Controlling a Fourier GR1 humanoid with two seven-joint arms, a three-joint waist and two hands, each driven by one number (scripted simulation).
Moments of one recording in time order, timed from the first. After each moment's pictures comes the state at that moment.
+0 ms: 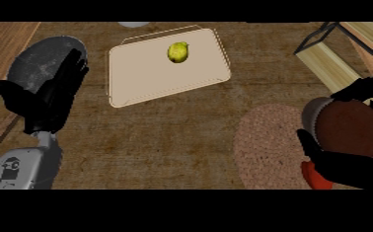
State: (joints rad) left arm -0.23 0.22 0.09 -1.53 0.12 0.01 0.23; right arm -0.29 -0.06 -0.13 -2.32 0.82 0.56 0.59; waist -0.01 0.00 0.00
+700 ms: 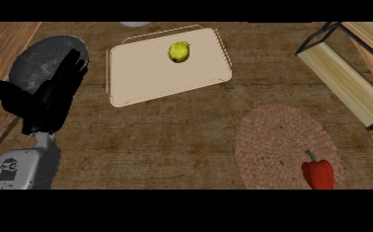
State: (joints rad) left arm -0.23 0.22 0.10 -1.54 0.12 0.00 0.24; right arm -0.53 -0.41 -0.71 -1.94 0.43 0.63 0.50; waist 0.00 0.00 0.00
